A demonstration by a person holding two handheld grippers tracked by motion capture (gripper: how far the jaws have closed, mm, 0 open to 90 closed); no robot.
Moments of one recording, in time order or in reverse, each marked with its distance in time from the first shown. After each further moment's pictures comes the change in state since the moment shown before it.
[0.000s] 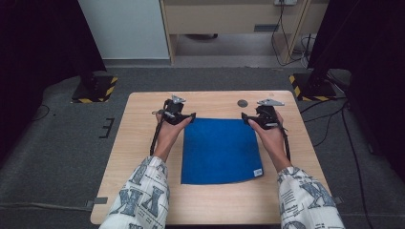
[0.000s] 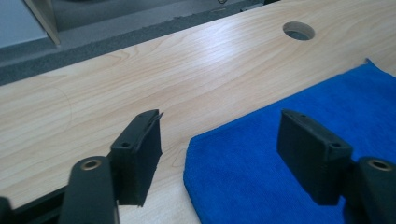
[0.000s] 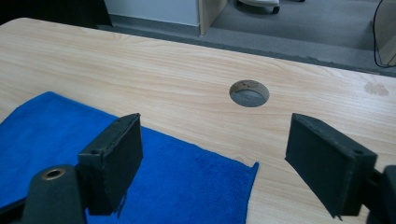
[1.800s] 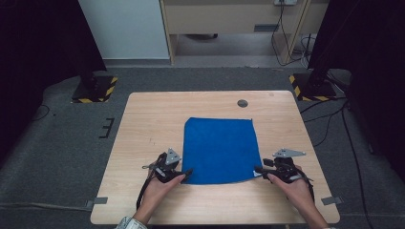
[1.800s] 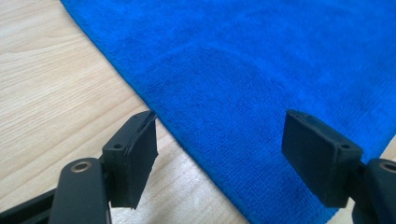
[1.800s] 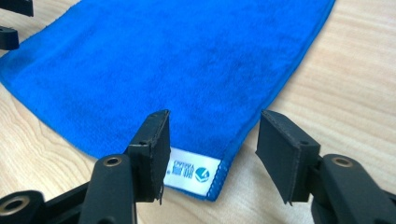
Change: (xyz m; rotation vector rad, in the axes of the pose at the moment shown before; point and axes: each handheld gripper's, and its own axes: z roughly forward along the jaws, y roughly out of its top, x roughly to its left) left arm -0.070 -0.148 -0.078 0.084 -0.147 0.136; right arm 0.013 -0.129 -0.113 0.199 0.271 -0.020
